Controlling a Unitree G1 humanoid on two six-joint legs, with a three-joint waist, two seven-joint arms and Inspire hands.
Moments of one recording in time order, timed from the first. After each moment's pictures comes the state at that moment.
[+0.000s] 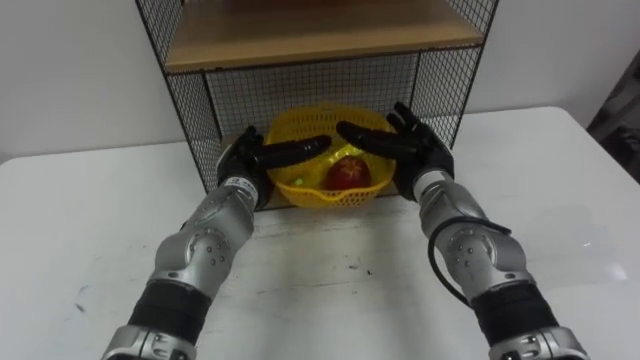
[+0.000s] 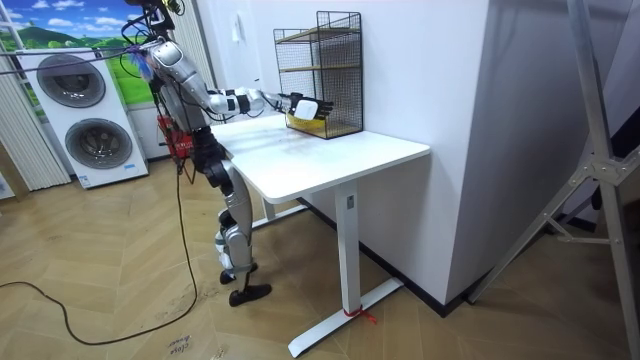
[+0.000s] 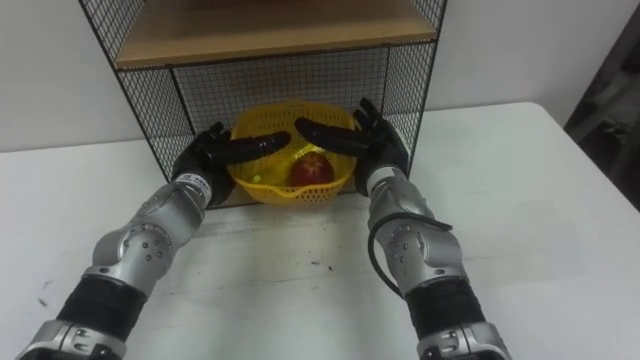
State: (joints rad) left arm -0.44 0.06 -0.08 0.49 -0.71 0.28 0.28; right arm -0.43 -0.12 0.08 0.46 0.67 0.22 -0.23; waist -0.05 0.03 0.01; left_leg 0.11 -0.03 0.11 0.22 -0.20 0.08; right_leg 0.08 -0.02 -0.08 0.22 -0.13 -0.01
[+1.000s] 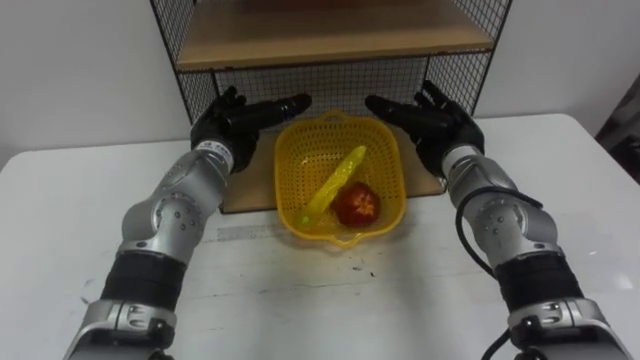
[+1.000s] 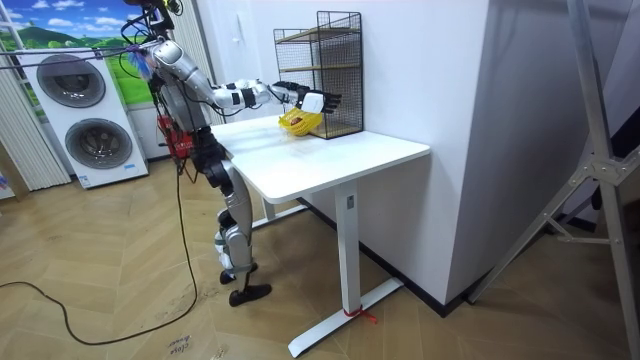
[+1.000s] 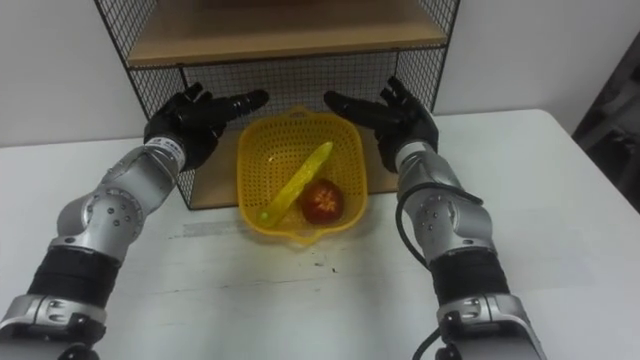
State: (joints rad) left arm -0.53 0.12 0.06 0.46 -0.71 0.36 0.19; right arm -0.53 -0.18 -0.04 0.54 0.67 0.28 -0.16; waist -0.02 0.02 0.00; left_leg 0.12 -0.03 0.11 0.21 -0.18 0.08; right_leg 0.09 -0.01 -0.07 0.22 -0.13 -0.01
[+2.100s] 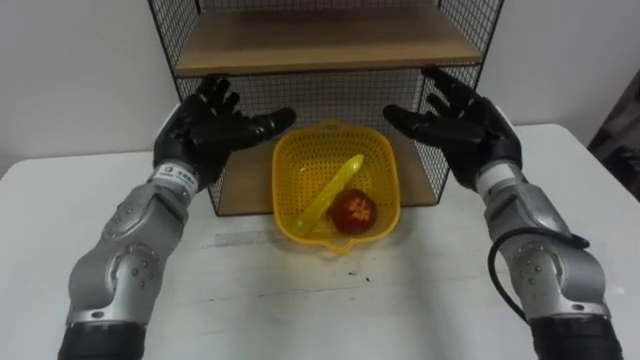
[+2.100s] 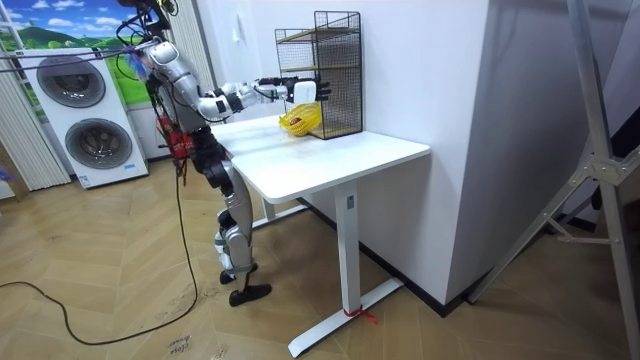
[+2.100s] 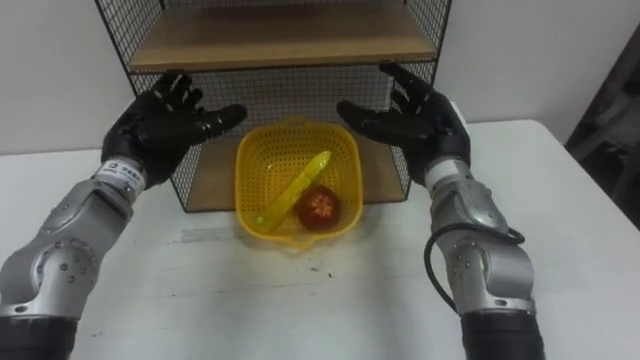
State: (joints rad) left arm -0.20 0.16 0.14 0.03 -0.58 0.36 -0.04; right arm -0.25 -0.20 -0.11 0.13 0.50 0.29 -0.02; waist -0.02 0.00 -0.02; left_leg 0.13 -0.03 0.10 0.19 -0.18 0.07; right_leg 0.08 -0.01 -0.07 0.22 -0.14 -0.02
